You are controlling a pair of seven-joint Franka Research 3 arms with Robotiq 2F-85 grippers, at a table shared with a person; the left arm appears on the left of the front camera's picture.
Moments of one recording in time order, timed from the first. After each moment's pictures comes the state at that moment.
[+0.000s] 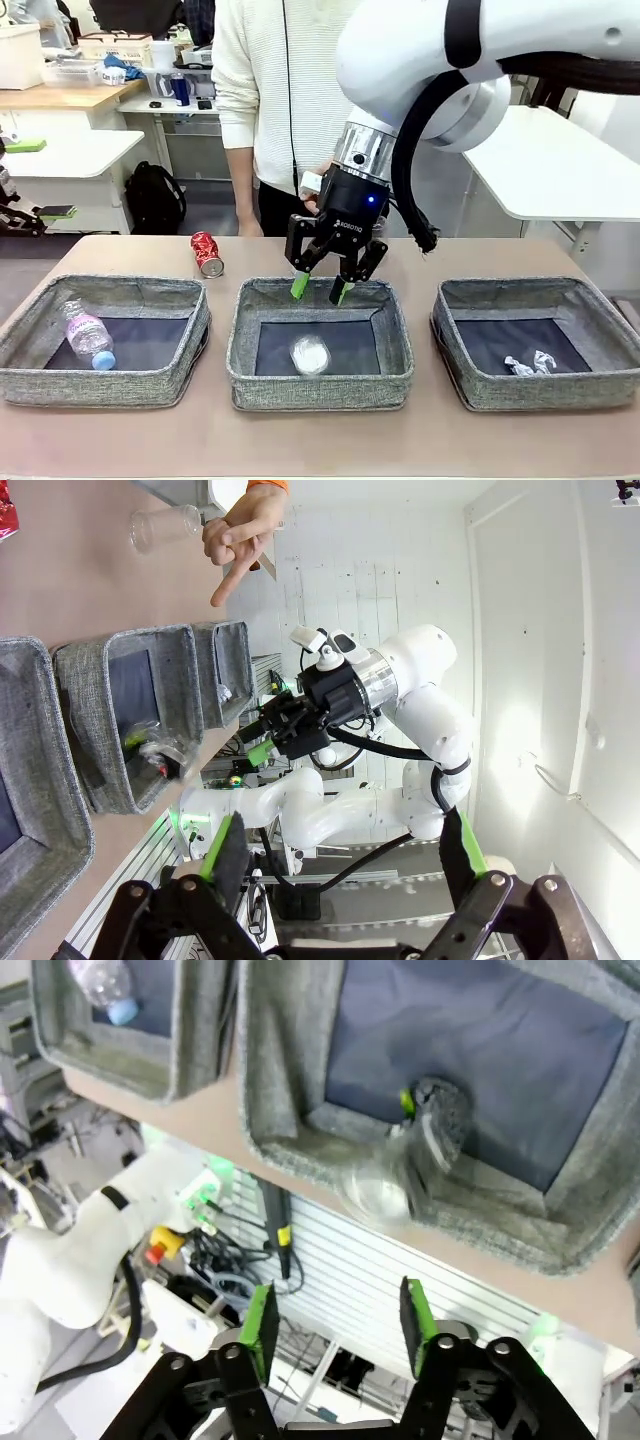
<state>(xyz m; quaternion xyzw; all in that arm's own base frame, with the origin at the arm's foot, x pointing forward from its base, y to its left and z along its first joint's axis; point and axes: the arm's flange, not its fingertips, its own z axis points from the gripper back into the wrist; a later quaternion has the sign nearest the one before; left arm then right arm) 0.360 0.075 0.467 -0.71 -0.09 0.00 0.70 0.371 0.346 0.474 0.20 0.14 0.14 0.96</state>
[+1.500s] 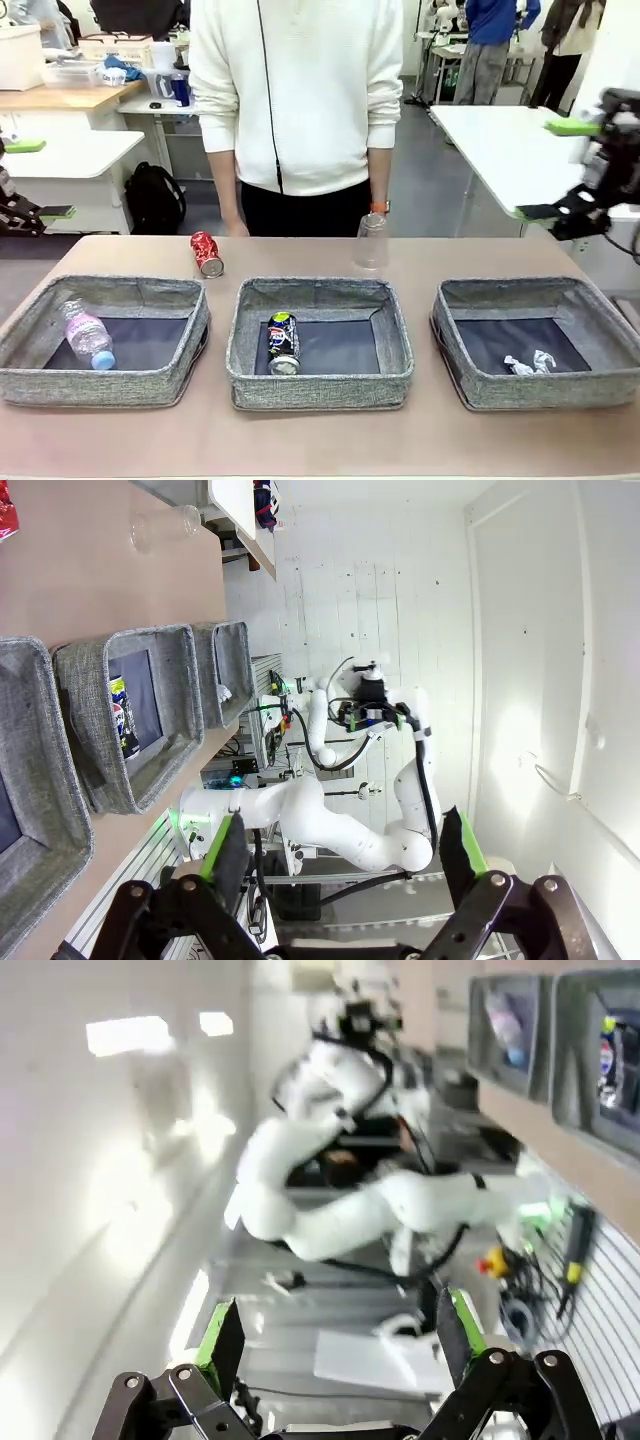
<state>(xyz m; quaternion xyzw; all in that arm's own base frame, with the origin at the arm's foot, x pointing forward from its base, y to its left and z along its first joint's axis) 0.360 0.076 0.467 -0.71 -0.09 0.00 0.70 0.290 0.022 0.516 0.71 0.02 0.04 0.70</state>
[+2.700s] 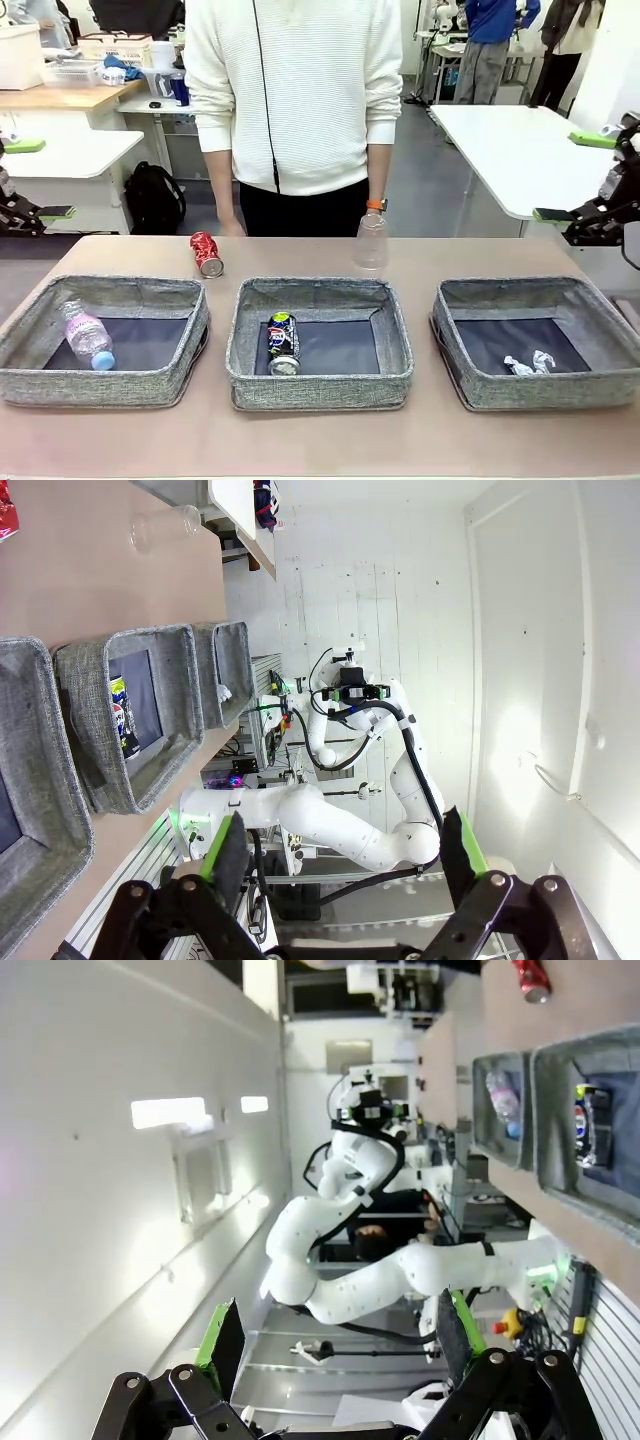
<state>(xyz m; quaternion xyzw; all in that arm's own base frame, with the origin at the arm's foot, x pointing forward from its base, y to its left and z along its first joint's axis) 0.360 0.076 0.467 -0.71 -0.09 0.00 0.70 0.310 -0.020 0.485 0.73 -0.02 -0.03 0.68</state>
